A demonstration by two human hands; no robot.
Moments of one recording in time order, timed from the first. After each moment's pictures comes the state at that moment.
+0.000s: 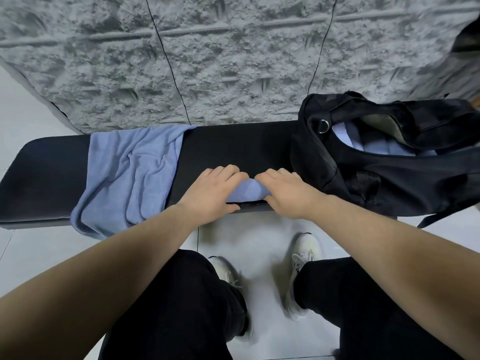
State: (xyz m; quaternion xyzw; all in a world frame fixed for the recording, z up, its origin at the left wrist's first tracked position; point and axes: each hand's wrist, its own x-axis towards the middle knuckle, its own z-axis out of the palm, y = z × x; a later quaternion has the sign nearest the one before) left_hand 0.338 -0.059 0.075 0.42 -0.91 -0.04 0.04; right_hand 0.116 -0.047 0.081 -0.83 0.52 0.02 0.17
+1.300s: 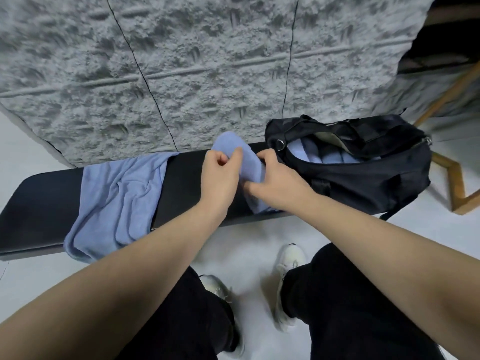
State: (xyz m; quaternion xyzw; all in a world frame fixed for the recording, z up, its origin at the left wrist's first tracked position) left_hand 0.223 -0.033 0.179 0.60 -0.50 -0.40 0.47; right_hand 0.095 -0.011 0.187 -0.66 0.67 -0.18 0.29
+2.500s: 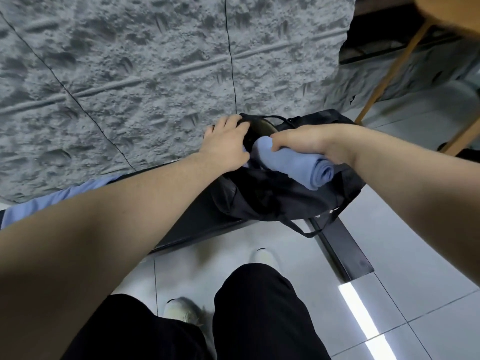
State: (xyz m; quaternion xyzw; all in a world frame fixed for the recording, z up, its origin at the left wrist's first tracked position) left_hand 0.086 -0.125 0.193 0.47 -0.88 -0.03 0.02; right_hand -0.084 -0.045 0.241 -0.47 0.75 -0.10 0.46
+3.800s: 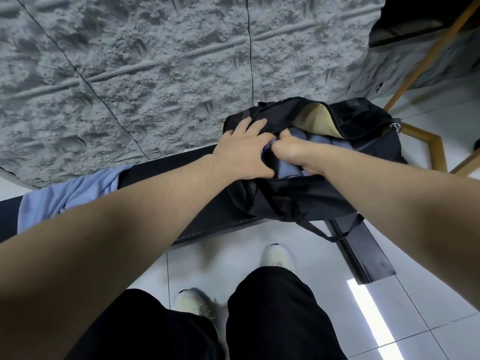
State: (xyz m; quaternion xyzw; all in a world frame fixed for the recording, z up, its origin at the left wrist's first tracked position) left_hand 0.101 -0.126 0.168 0.42 -0.90 -0.05 -0.05; right_hand -0.039 -0.106 0.152 -0.46 0.75 -0.19 0.43
